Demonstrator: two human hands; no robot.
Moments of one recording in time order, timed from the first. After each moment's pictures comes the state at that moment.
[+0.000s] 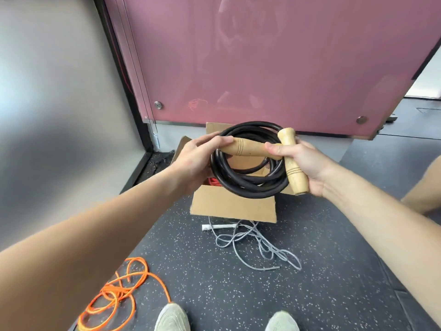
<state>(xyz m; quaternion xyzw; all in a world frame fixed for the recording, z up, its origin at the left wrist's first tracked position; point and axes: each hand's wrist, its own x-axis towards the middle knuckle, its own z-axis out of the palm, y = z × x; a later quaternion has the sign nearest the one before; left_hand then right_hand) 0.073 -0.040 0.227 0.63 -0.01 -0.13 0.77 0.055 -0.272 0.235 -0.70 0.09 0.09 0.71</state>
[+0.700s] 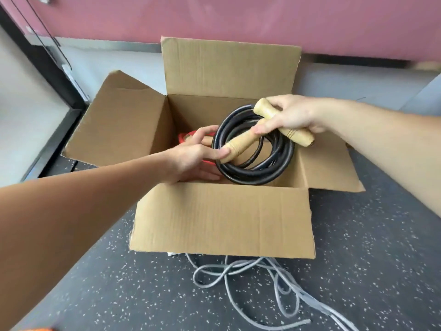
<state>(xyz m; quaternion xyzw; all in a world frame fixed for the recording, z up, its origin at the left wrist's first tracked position) 0.320 -0.084 -0.051 0.70 -0.01 -0.36 0.62 0.353 -0.332 0.008 -0.90 0.04 0.23 0.37</state>
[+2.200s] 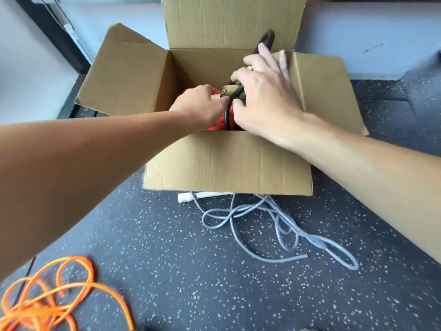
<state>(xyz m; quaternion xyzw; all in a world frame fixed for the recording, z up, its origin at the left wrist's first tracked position) 0.291 -0.103 -0.036 0.95 -0.02 -0.13 0.28 0.245 -0.248 -0.008 -0.98 -0.08 -0.11 0.13</state>
